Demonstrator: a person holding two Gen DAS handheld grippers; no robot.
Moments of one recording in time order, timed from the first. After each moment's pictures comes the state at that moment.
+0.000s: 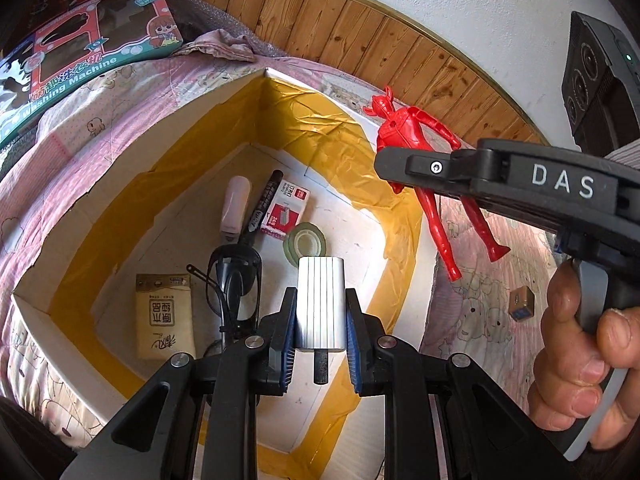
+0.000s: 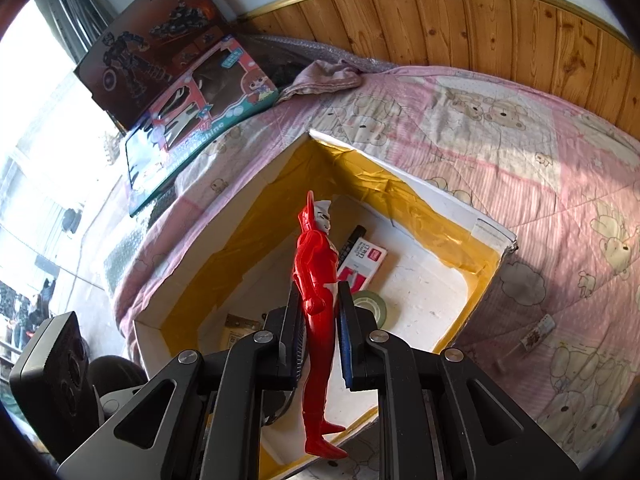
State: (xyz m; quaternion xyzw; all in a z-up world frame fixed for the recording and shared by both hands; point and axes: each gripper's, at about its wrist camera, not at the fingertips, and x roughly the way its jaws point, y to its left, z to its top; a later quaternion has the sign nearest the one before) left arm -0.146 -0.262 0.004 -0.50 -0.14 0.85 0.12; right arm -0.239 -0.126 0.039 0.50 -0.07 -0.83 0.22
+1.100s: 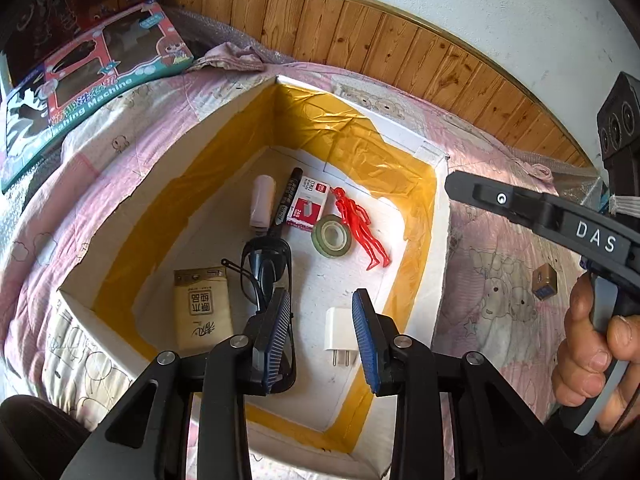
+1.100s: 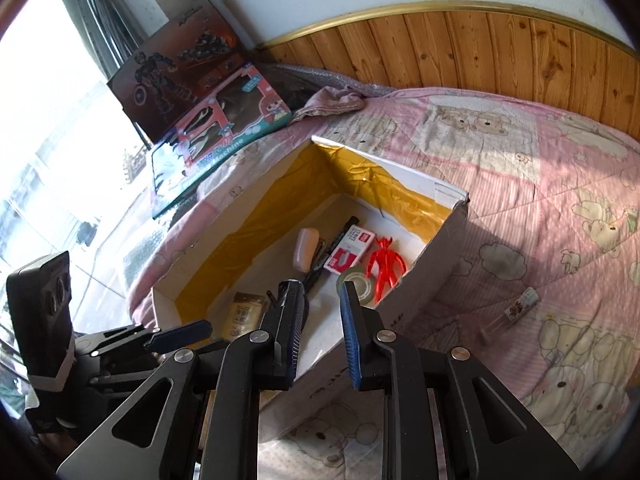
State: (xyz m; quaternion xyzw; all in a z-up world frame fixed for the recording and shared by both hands) left arm -0.111 -0.266 0.027 -0.49 -0.07 0.86 0.10; right arm -0.164 -0.077 0.045 0.44 -0.11 -0.86 0.25
